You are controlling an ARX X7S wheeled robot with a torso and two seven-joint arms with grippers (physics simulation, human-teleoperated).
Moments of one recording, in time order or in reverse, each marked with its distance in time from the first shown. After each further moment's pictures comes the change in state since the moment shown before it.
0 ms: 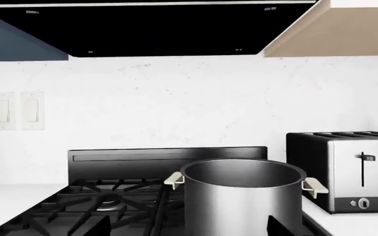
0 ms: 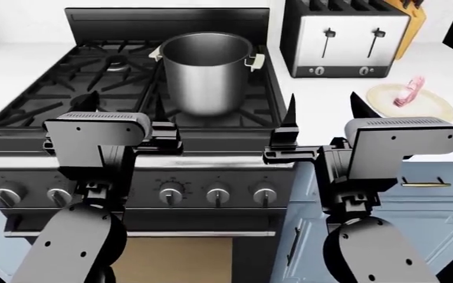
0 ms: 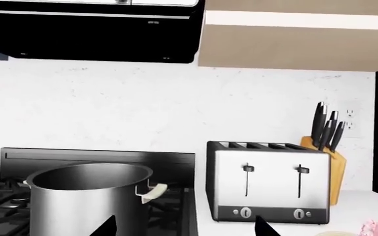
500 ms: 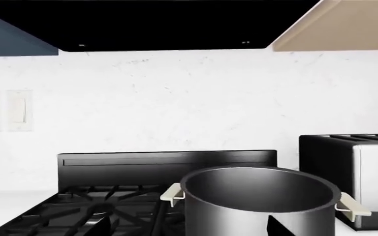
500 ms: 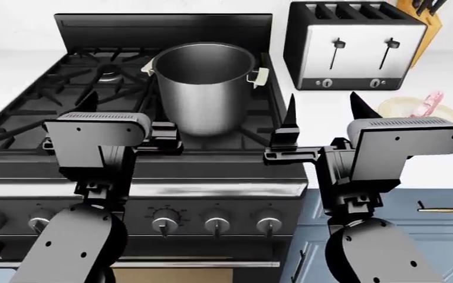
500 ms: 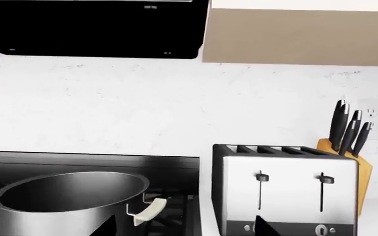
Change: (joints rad) left arm 0.000 -0.011 0.011 -0.002 -0.010 0.007 -0.021; right arm -0.001 0.015 0.005 -0.018 0.034 0.008 0.004
